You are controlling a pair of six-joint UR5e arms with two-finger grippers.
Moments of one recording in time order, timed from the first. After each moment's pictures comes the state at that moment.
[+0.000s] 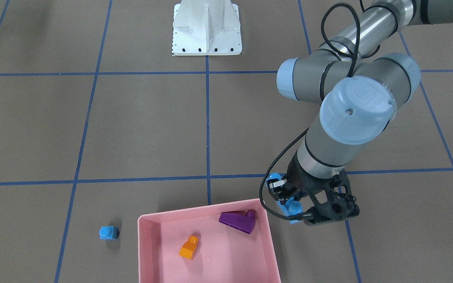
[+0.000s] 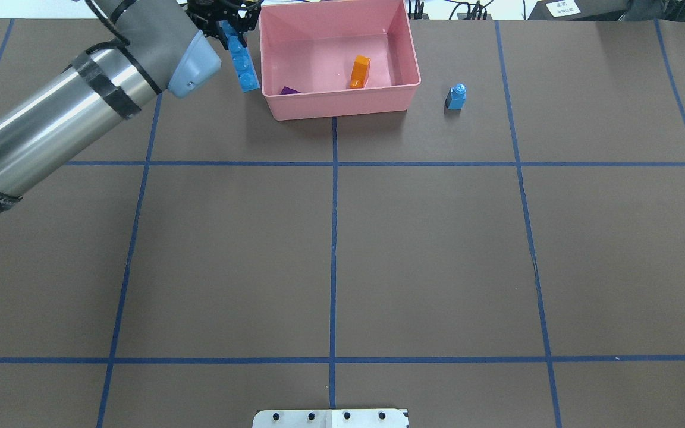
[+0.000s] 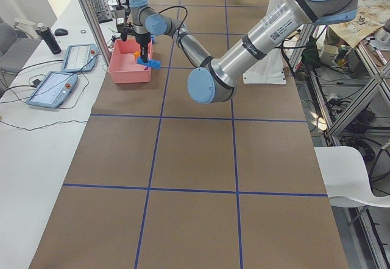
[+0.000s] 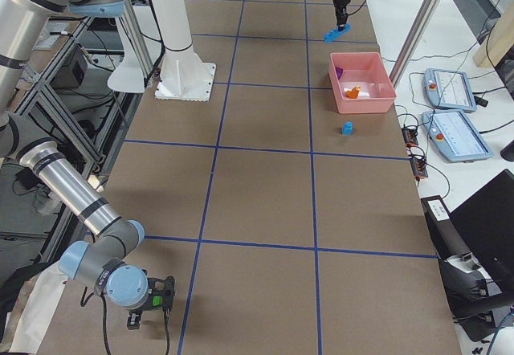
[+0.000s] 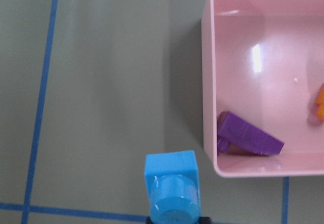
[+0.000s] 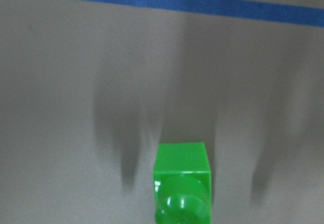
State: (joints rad) left arm -0.98 -2.59 -1.12 -1.73 -2.13 -1.04; right arm 1.68 -2.16 1.39 -1.22 2.31 -0.47
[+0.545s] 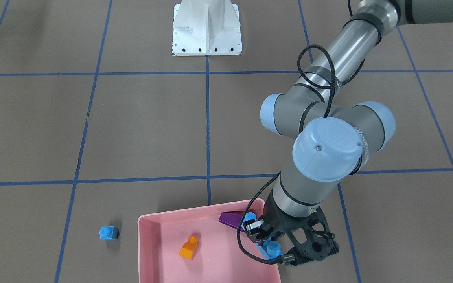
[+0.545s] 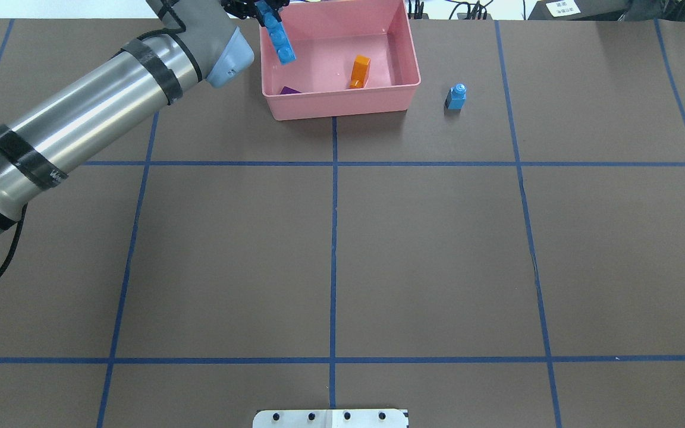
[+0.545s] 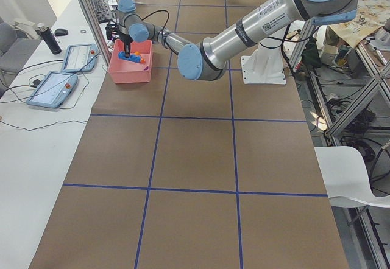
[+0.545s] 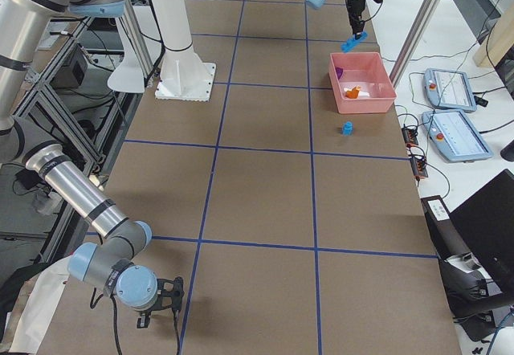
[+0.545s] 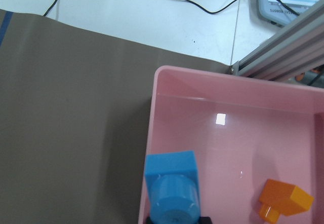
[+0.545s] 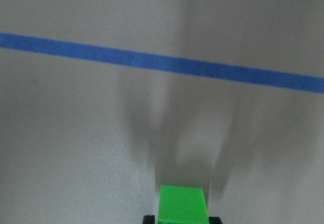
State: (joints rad) left arm -0.94 -2.72 -0.84 -2.04 -2.03 -1.19; right arm 1.68 -2.11 1.43 -1.22 2.32 -0.45
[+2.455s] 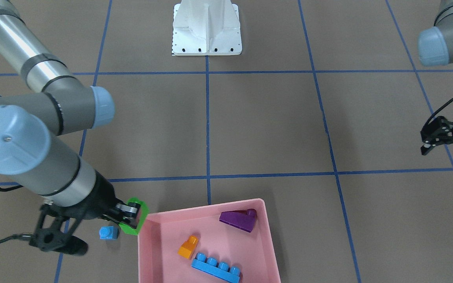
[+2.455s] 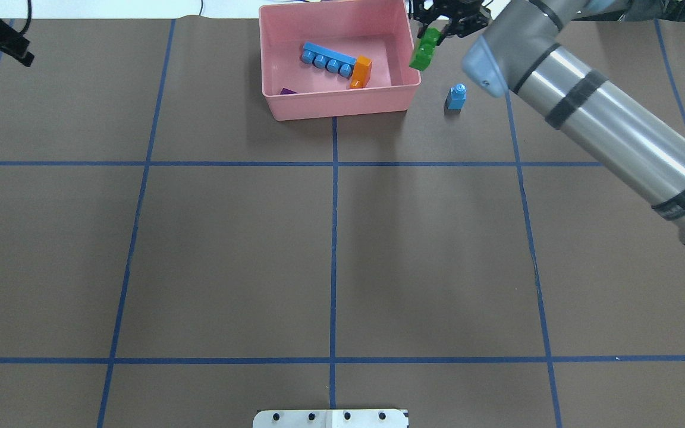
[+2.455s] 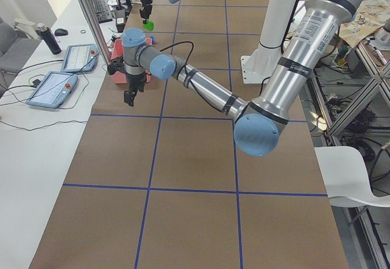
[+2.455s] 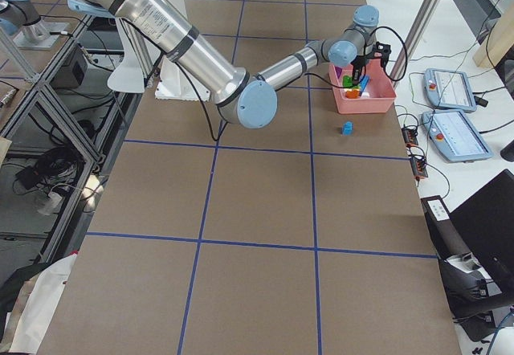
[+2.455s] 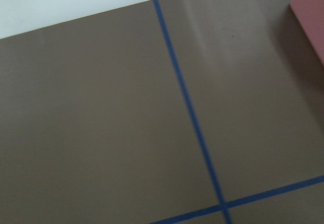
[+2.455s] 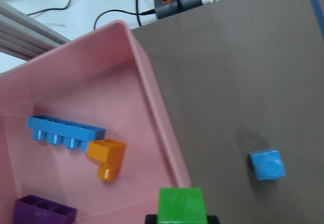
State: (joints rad) left arm -1.30 -1.95 -1.68 -1.56 -2.21 -0.18; right arm 0.99 -0.58 1.07 -1.24 2.16 1.20
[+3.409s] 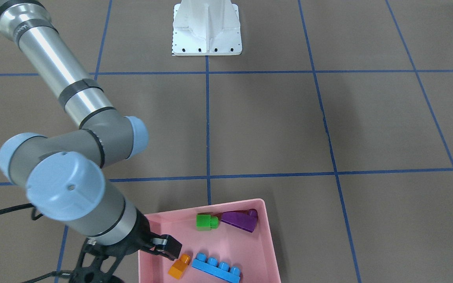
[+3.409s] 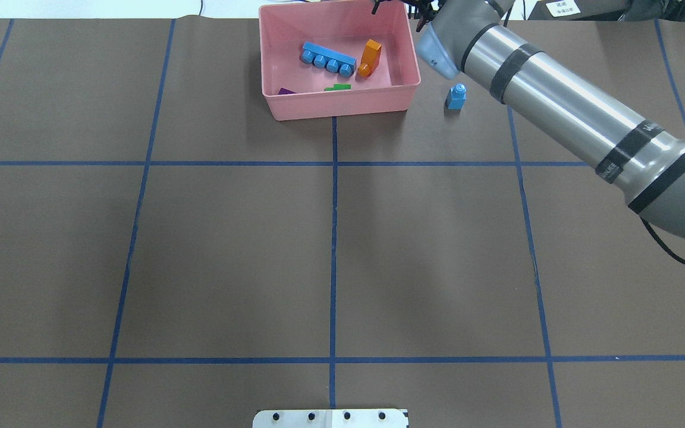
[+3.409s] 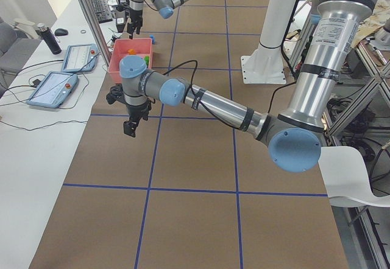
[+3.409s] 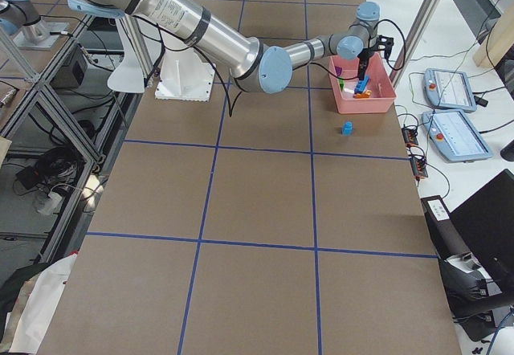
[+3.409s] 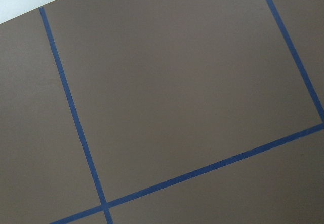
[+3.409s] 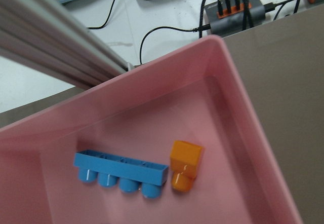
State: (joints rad) left arm -1.40 -1.83 -1.68 -1.55 -2.27 0.00; right arm 1.02 -0.46 0.74 -1.02 2.18 1.16
